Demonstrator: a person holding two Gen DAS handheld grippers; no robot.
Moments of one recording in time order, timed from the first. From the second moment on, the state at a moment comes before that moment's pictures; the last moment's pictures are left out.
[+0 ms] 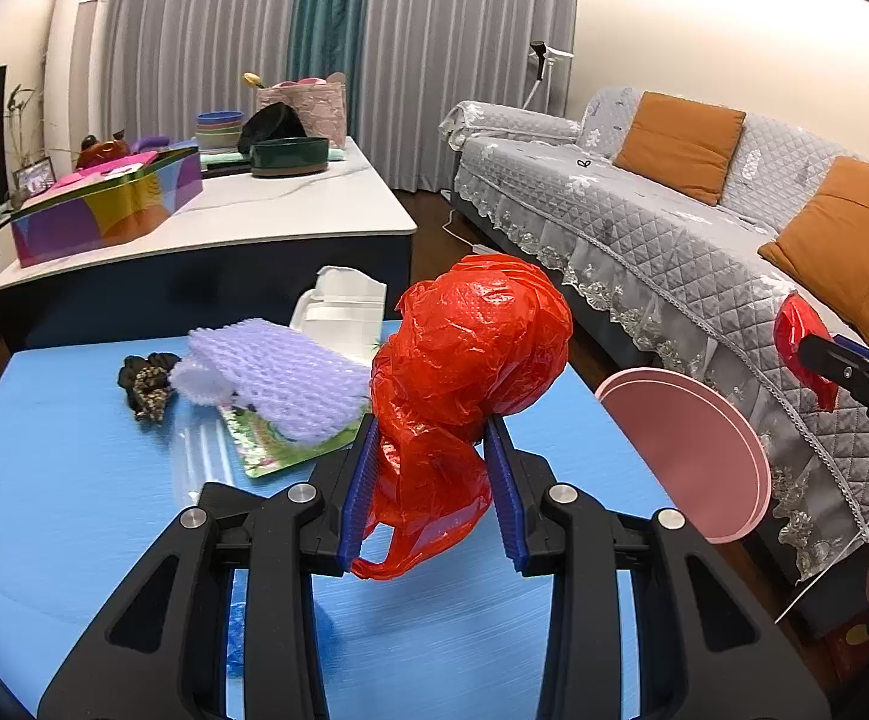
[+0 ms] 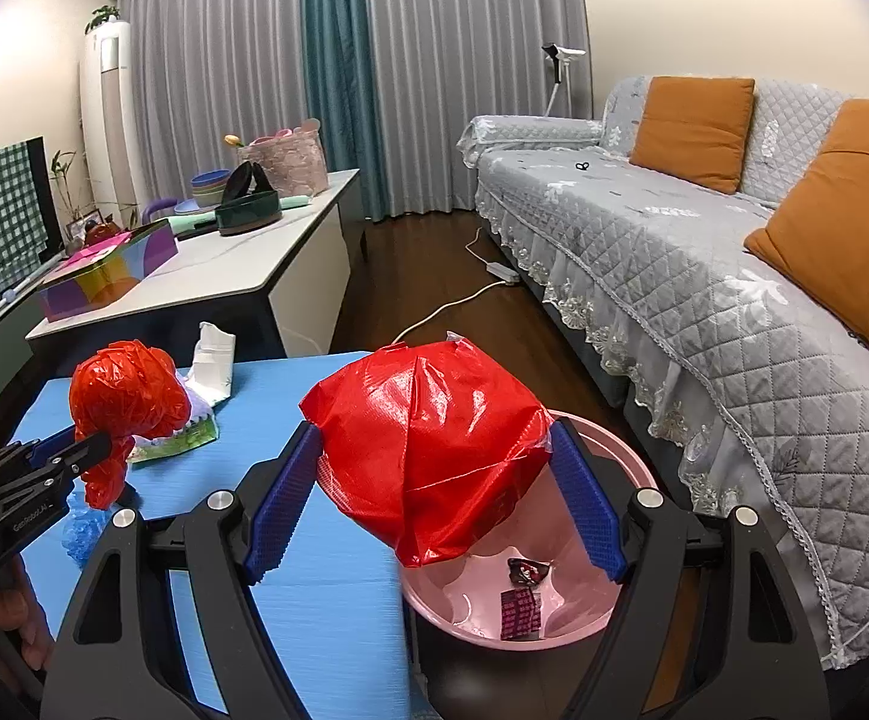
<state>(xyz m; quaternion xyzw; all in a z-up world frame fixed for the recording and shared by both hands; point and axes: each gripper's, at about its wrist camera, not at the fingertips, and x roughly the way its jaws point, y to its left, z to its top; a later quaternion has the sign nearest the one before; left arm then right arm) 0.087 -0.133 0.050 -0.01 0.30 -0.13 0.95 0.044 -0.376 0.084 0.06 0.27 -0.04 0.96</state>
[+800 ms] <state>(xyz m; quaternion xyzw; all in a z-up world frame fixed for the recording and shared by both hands) 0.104 -0.172 0.035 -0.01 0.31 -0.16 0.94 0.049 -0.402 0.068 0.06 0.29 -0.06 0.95</state>
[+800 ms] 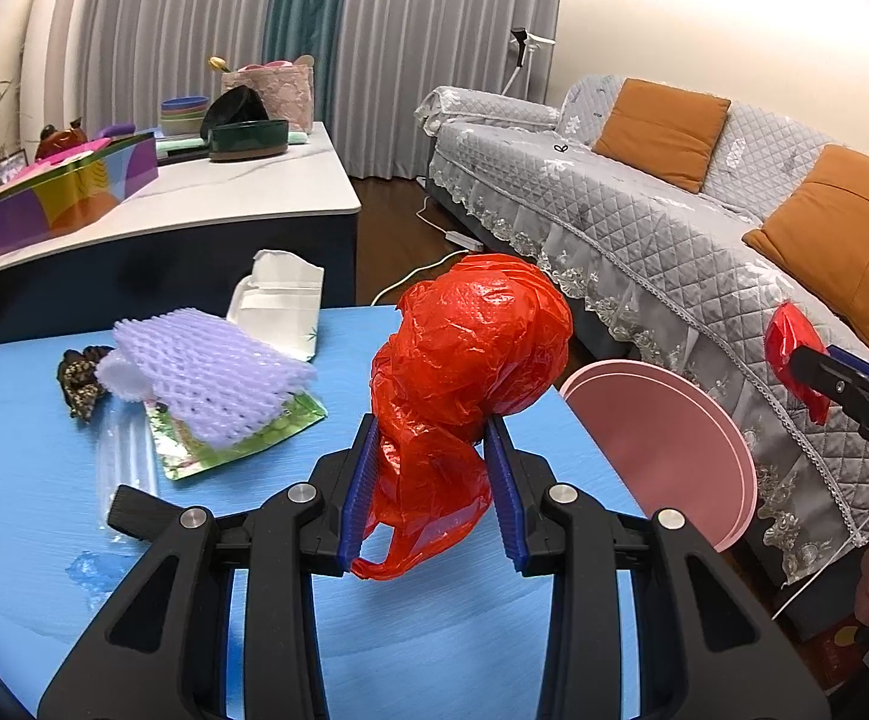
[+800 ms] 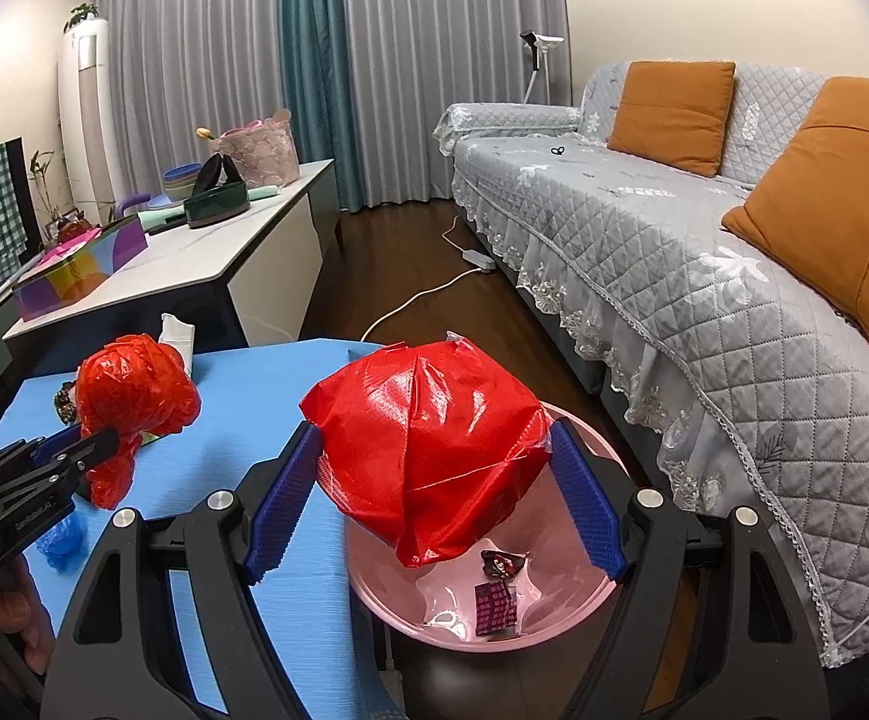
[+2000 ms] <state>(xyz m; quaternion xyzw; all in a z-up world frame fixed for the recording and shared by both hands) 0.142 -0.310 0.027 0.04 0.30 -0.26 0.92 0.065 -0.469 0.025 0.07 0.31 -0.16 0.94</state>
